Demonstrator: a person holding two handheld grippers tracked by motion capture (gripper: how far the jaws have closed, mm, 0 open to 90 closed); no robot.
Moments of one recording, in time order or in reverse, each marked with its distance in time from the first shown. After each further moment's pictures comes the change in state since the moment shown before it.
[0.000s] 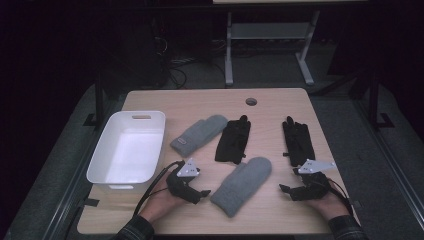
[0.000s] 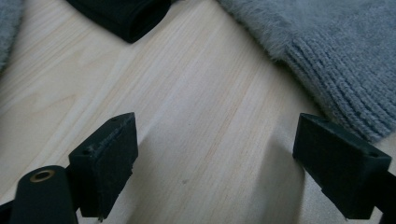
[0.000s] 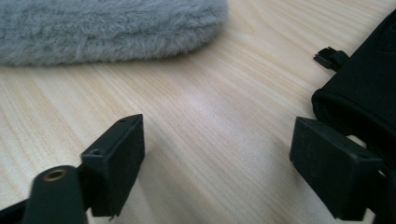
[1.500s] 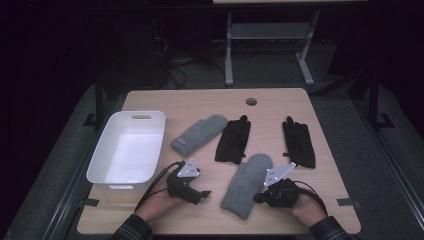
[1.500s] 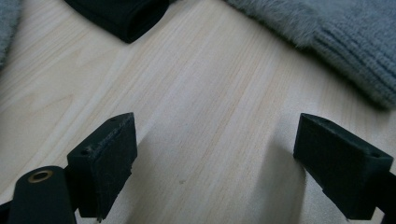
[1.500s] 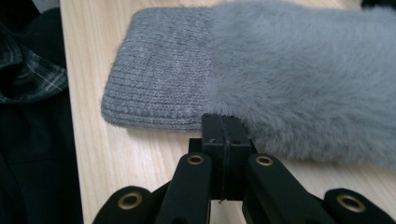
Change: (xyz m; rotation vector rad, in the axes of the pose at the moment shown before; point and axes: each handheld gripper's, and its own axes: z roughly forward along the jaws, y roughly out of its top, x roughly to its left) left arm -0.002 -0.001 0.001 -0.016 -0.003 -0.002; right arm 0.078 0.051 0.021 0.150 0.397 -0.205
